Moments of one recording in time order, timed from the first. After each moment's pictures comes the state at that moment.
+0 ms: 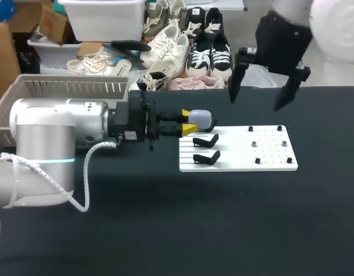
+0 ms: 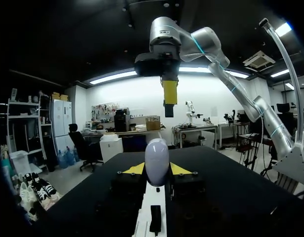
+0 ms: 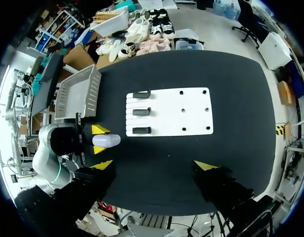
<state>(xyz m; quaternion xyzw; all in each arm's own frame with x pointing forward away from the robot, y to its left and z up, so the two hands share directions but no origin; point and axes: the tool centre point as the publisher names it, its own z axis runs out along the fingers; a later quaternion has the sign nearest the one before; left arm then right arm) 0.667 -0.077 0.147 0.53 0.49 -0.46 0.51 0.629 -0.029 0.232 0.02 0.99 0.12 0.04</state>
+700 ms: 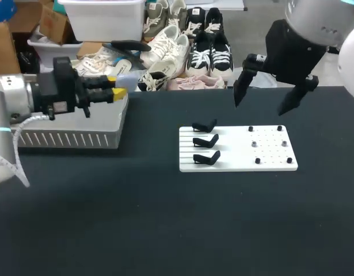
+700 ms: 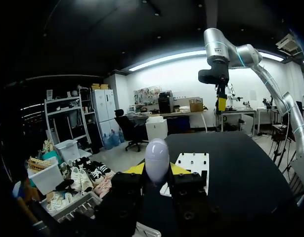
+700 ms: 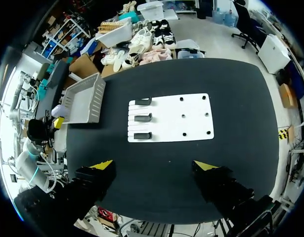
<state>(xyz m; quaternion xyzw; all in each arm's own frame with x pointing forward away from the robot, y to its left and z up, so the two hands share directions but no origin) 0.737 0.091 0.195 0.46 0.63 -0.30 0.56 0.623 -0.034 0.230 0.02 0.99 0.13 0.10</state>
